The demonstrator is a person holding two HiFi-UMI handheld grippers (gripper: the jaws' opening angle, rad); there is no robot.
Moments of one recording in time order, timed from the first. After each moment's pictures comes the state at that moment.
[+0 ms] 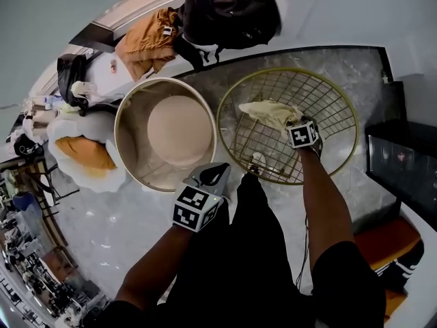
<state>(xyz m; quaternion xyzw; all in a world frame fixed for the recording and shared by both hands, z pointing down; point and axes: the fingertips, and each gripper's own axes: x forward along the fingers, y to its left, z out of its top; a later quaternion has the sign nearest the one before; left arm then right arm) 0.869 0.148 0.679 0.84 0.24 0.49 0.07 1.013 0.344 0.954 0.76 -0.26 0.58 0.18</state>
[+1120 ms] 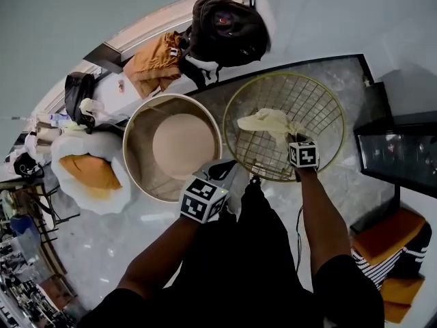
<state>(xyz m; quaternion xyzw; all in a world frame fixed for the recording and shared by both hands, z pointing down) 0.841 0.145 0.617 0.85 0.31 0.42 0.05 0.947 0.331 0.833 0.83 -0.22 0.50 0.04</state>
